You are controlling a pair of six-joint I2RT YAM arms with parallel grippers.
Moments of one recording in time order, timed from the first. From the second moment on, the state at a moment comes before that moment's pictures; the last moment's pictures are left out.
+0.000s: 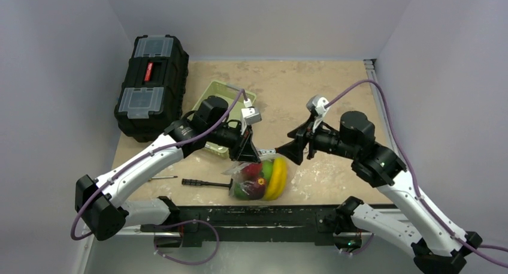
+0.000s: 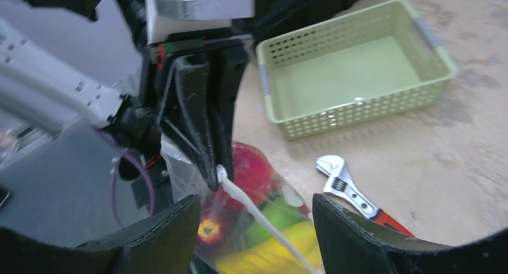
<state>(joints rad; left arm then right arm) -0.73 1.22 1.09 -0.50 0.81 -0.11 0.67 0.79 1.02 -0.52 -0.34 0.21</state>
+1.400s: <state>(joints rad) -0.73 1.30 1.16 -0.56 0.92 -0.08 0.69 1.09 1.01 -0.54 -0.74 -0.05</state>
